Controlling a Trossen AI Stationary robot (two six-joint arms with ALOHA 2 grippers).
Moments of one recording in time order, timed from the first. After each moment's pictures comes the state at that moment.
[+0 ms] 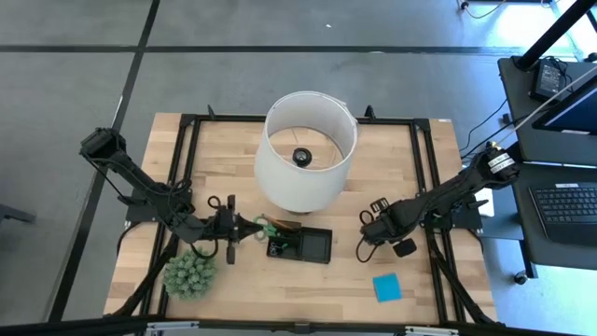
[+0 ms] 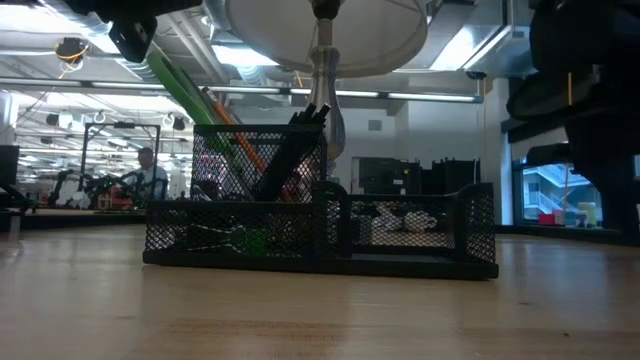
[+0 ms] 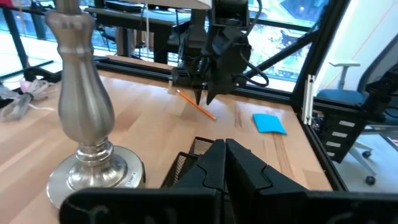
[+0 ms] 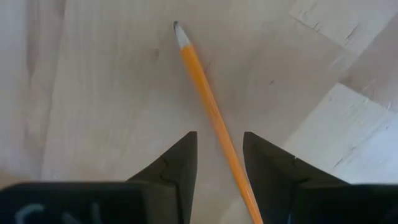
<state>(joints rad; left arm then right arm) -0.66 1.14 0.48 0.46 -0.77 -0.33 0.42 1.49 0.75 -0.93 0.02 -0.03</state>
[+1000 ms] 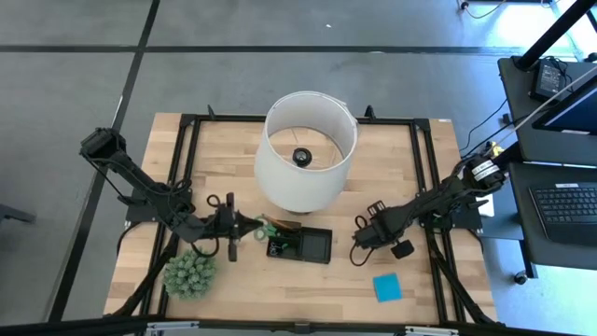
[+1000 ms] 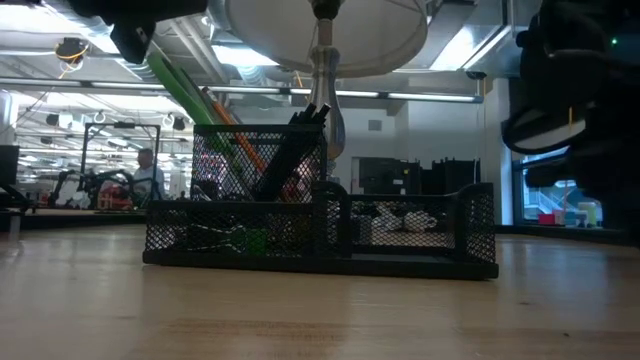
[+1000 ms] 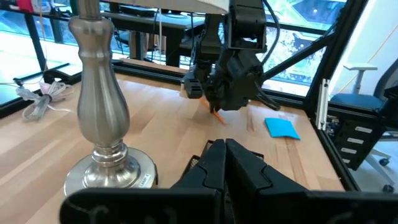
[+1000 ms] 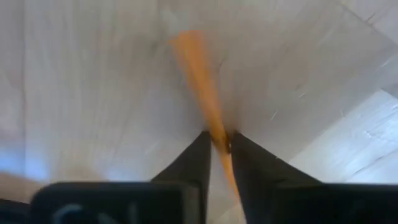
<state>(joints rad) -0.65 1.14 0.48 0.46 -0.82 -0.33 0.42 1.66 0.80 -0.94 0.02 -0.06</state>
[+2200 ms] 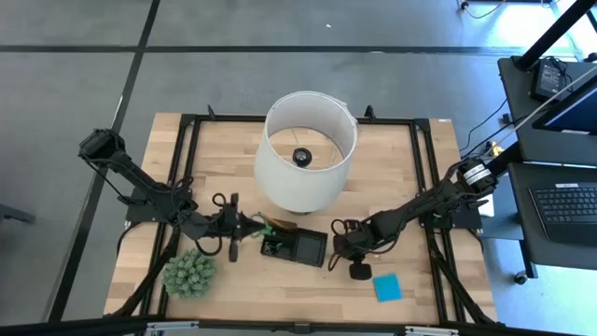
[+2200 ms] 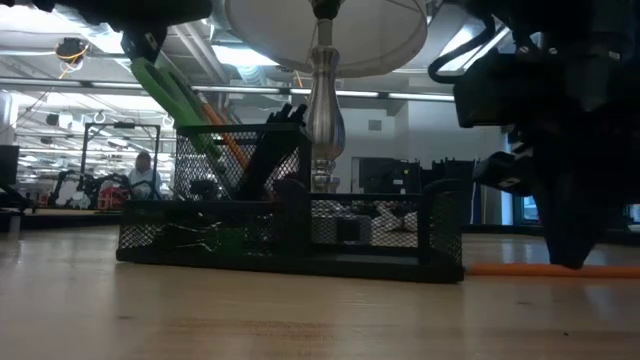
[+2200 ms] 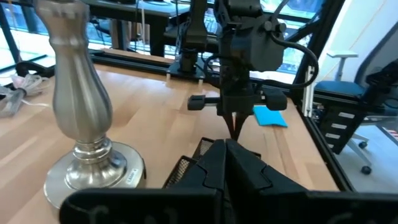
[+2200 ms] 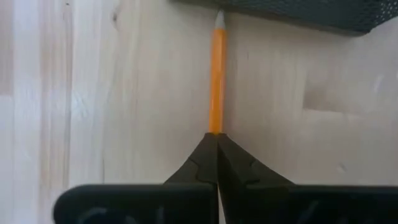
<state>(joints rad) -0.60 1.14 0.48 0.44 -0.69 -0.33 0.43 1.75 0.89 -0.37 -0.08 0.39</state>
